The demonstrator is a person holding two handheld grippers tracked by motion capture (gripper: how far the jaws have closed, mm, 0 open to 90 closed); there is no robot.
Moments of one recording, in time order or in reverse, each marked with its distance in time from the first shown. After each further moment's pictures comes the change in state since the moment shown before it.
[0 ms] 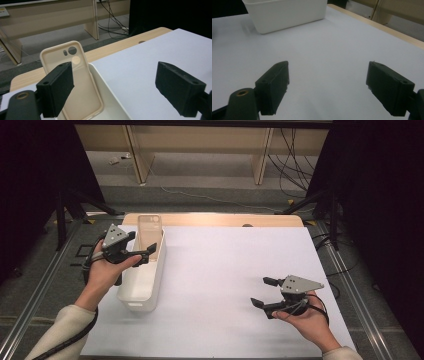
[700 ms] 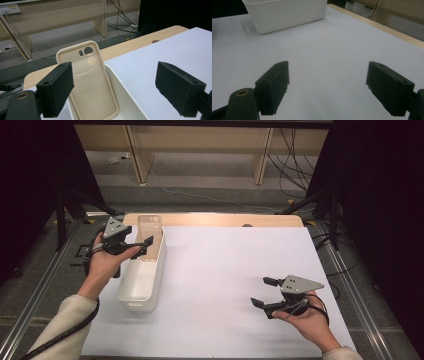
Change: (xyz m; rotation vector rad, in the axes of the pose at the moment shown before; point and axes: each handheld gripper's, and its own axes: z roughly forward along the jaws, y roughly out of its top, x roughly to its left) left arm 0.021 0.006 0.015 0.021 0.065 -0.007; right arm 0.000 0.000 0.000 -0.004 0.002 0.001
